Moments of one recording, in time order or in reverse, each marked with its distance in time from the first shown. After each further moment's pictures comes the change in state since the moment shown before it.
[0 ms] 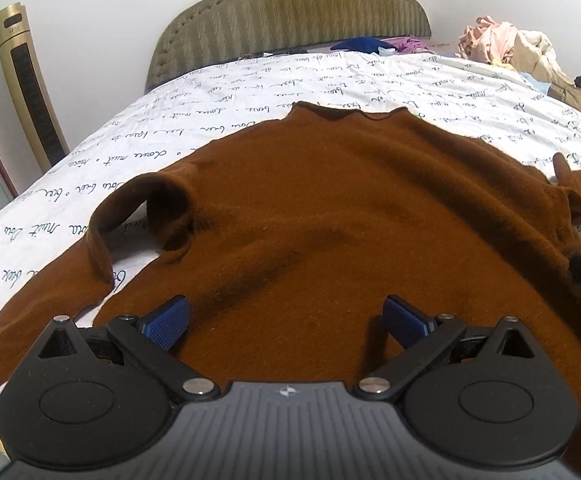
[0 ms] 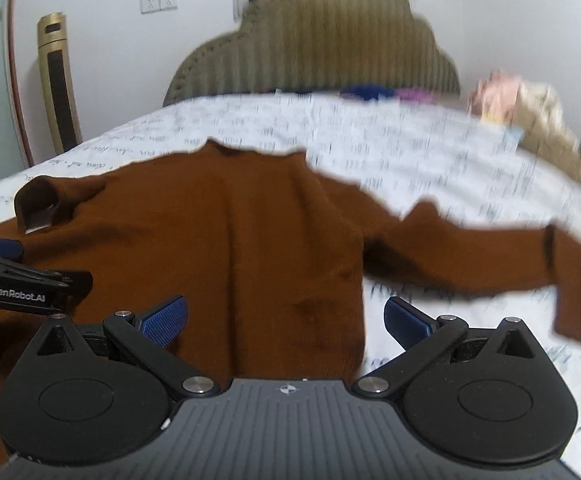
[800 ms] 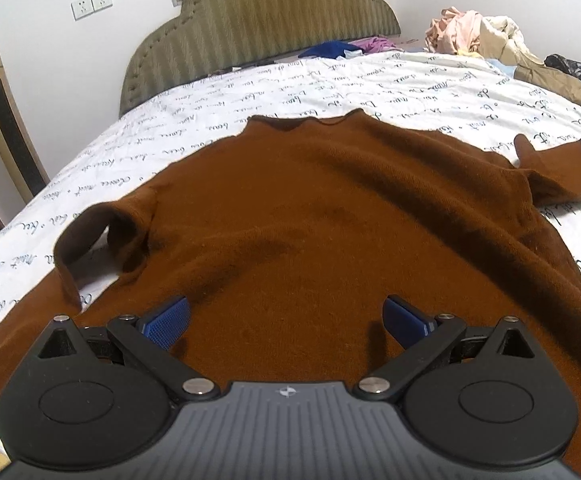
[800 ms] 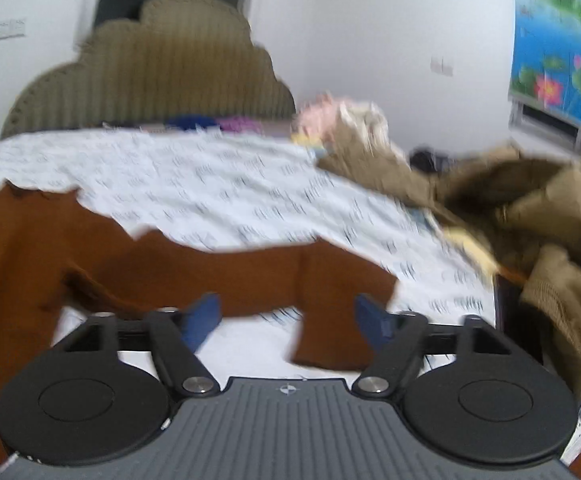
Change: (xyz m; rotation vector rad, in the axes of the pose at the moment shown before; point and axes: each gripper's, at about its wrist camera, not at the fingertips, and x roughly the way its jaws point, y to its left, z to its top) left arm -0.004 -0.039 0.000 0.103 -0.028 -0.022; right arm -0.004 -0.148 -0.022 0.143 0.009 -0.435
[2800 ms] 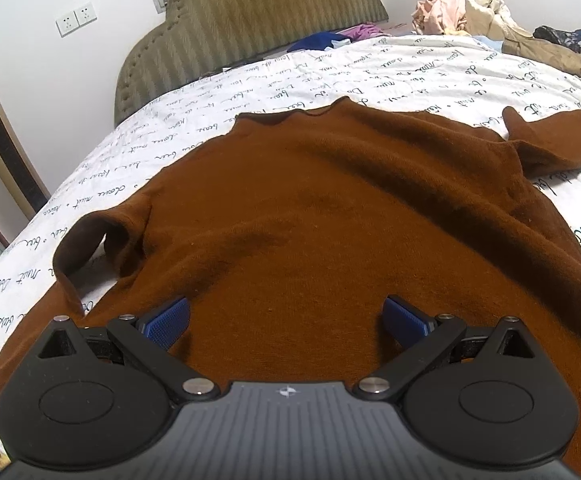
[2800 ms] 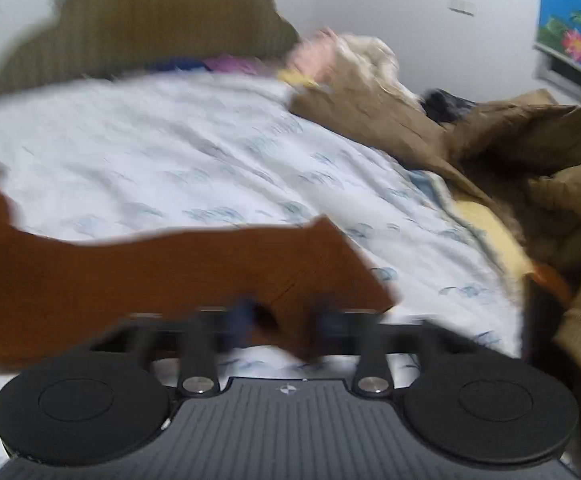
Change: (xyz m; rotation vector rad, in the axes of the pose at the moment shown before) left arm -0.003 -0.016 -0.003 0.082 0.012 0.032; right arm 0.137 -0.078 0.048 -0.008 0.149 -0.070
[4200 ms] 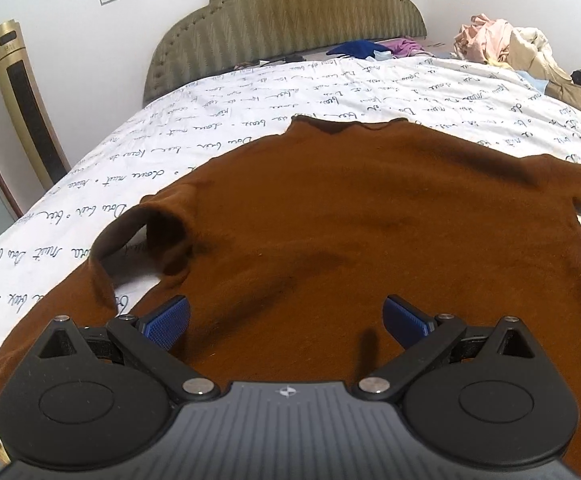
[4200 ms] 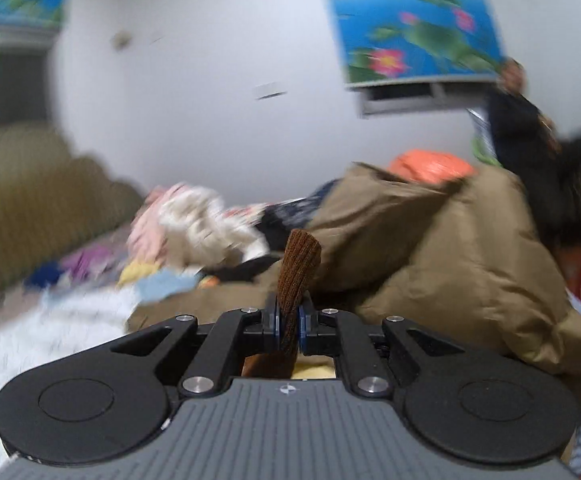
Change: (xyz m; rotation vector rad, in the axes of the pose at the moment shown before) left arm 0.007 0.049 0.009 -0.139 0.005 0.014; right arm -0.067 -0.098 0.089 0.360 -0.350 -0.182
